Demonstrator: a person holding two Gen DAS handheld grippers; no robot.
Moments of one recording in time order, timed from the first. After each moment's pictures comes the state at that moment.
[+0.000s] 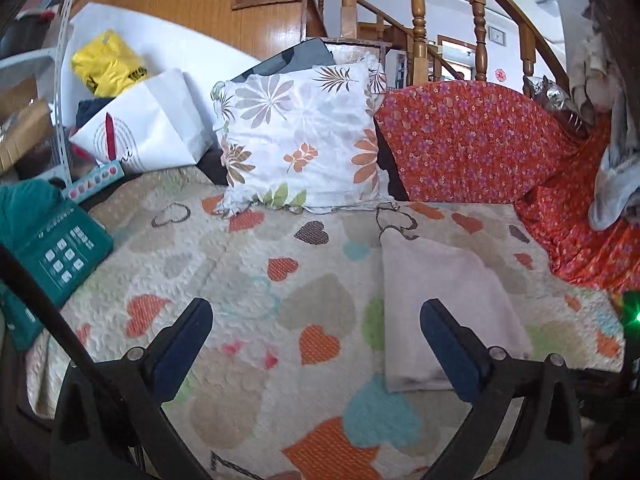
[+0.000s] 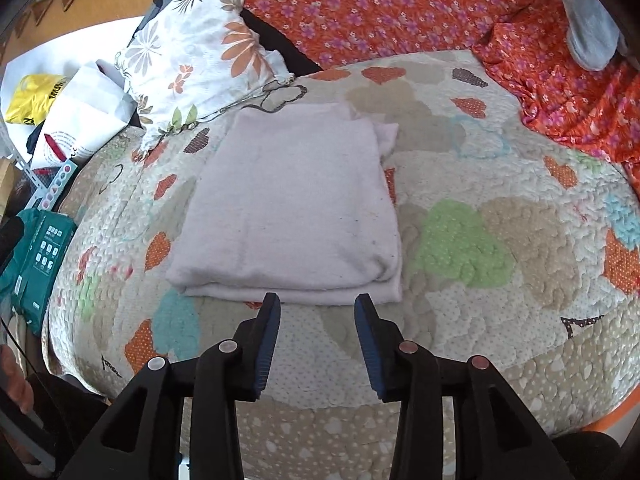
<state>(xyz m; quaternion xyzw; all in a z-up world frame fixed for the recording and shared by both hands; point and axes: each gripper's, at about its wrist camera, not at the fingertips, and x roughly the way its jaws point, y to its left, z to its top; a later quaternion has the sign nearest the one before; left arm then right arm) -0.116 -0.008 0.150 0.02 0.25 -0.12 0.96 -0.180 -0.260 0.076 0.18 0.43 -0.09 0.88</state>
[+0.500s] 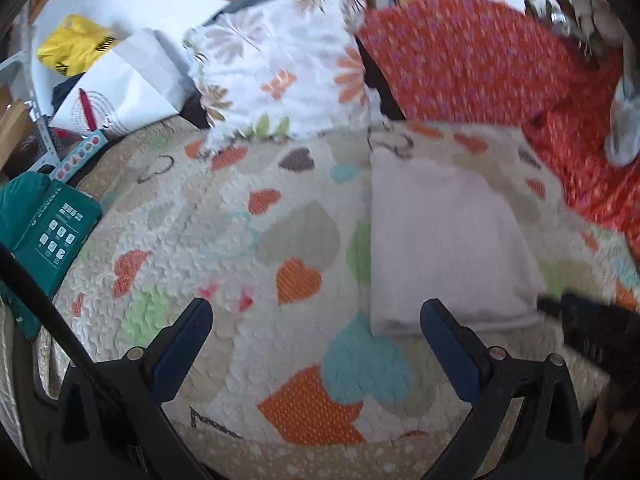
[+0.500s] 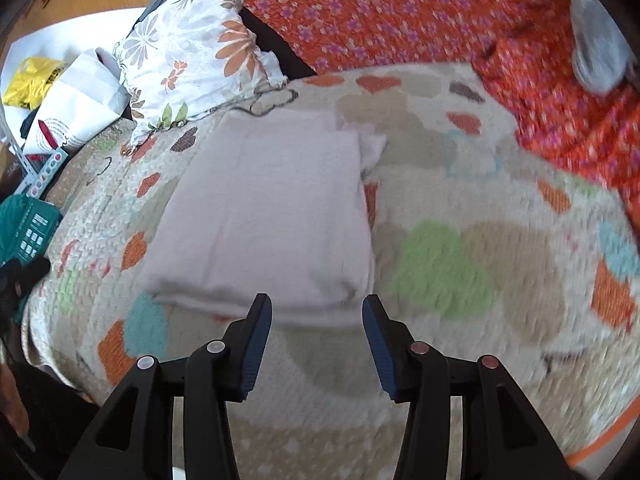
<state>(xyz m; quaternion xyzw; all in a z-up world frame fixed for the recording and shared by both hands) -0.110 -0.069 0.106 0.10 0.37 -0.10 0.92 -0.163 -0.280 0.072 0.13 0.42 -0.10 0.89</state>
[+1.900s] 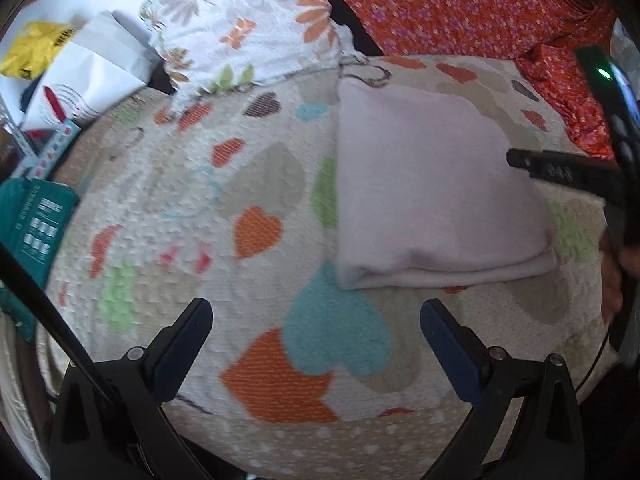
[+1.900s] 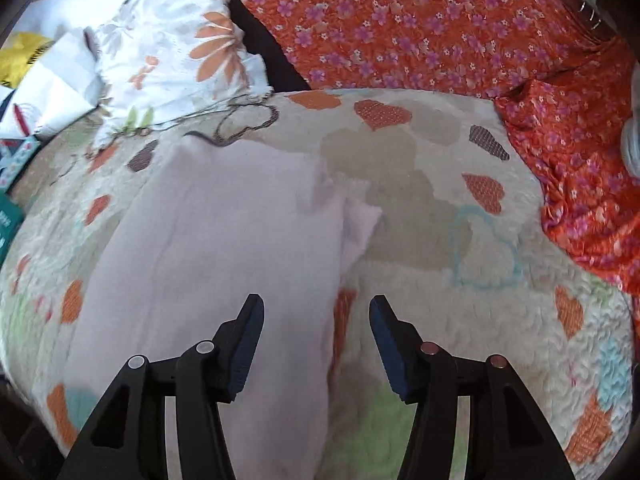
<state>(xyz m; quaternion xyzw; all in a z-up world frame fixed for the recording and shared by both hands) -0.101 -0.106 0.062 0.14 0.45 -0.11 0.88 -0.071 -0.332 0.062 0.07 0.43 -0.10 0.89</state>
